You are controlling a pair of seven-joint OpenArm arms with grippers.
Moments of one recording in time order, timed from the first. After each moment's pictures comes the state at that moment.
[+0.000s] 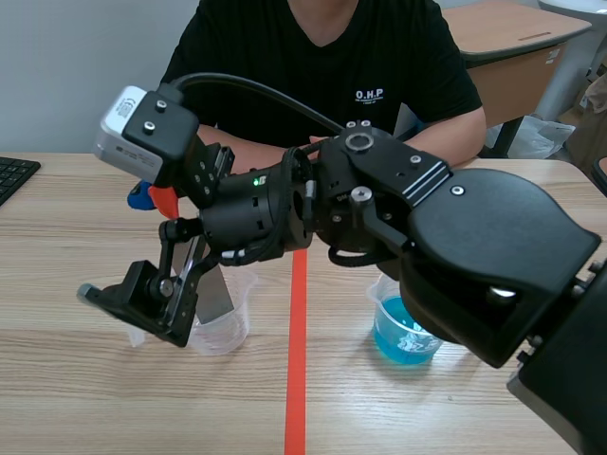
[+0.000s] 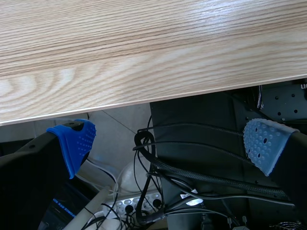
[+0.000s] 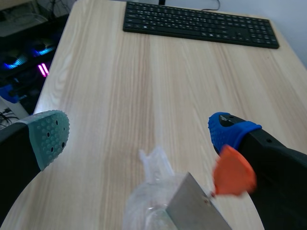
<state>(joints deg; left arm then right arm) 63.1 -18.0 -6.4 99.2 -9.3 -4.7 -3.5 19.7 8.9 -45.0 81.3 10.6 45.3 -6.1</state>
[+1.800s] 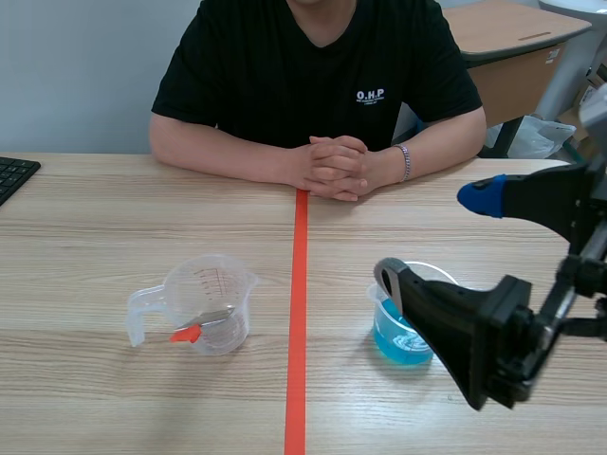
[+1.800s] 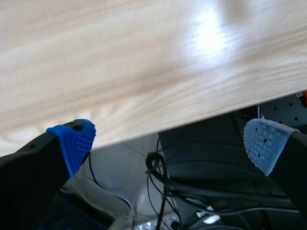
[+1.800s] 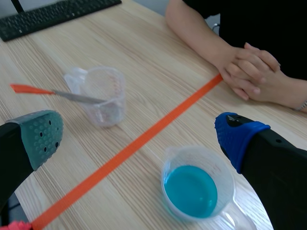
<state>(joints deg) 65.6 -24.8 -6.4 103.5 -8.2 -4.7 -8.9 -41.3 42.0 3.4 122.4 26.0 25.1 3.1</state>
